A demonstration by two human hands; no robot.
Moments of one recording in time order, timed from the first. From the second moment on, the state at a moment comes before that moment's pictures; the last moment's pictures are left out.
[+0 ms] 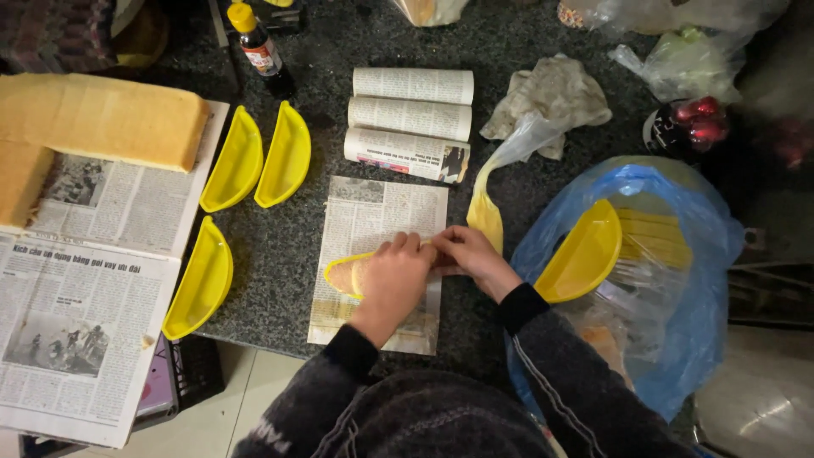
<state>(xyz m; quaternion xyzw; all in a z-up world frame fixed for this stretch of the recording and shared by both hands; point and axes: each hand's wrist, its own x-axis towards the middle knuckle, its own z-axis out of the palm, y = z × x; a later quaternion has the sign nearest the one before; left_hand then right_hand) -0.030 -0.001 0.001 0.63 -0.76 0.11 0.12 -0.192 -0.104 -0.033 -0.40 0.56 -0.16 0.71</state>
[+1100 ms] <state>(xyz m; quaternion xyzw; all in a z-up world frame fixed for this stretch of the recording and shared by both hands) 0.091 0.093 -0.002 0.69 -0.59 -0.20 0.36 -0.178 -0.049 0.051 -0.89 0.37 -0.04 0.26</state>
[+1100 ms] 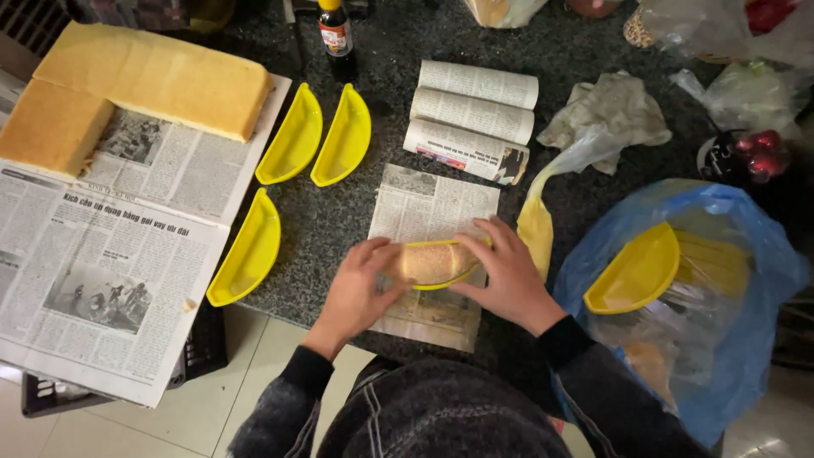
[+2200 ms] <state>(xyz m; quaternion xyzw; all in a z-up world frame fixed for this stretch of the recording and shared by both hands) 0.084 0.104 -0.062 0.75 -0.45 -0.21 0.44 -0.173 -0.061 0.018 -0.88 0.30 -0.05 0.36</state>
